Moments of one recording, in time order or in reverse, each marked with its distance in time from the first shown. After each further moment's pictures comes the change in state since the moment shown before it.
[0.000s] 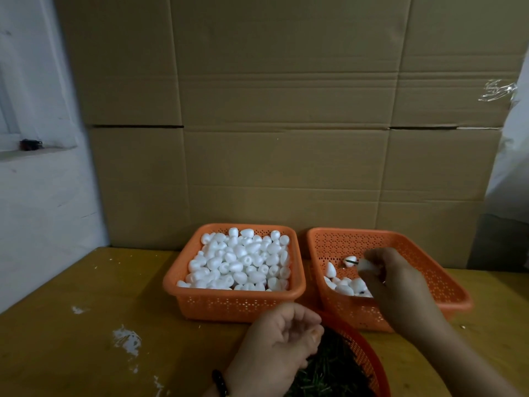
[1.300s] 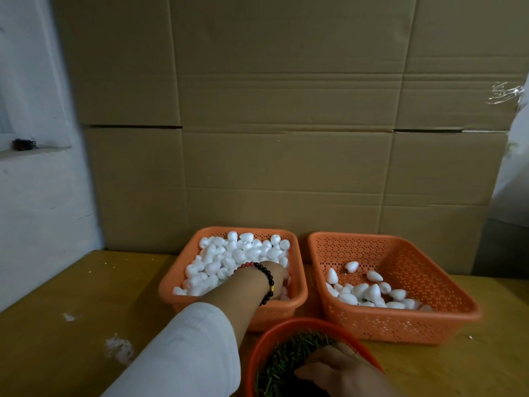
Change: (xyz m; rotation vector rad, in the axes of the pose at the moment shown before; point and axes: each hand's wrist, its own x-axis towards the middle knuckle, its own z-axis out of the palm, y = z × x) left_hand 0.166 -0.008 -0.037 1.491 -0.404 0.038; right_hand -0.068 -0.047 0.028 -0.286 -0.475 -0.473
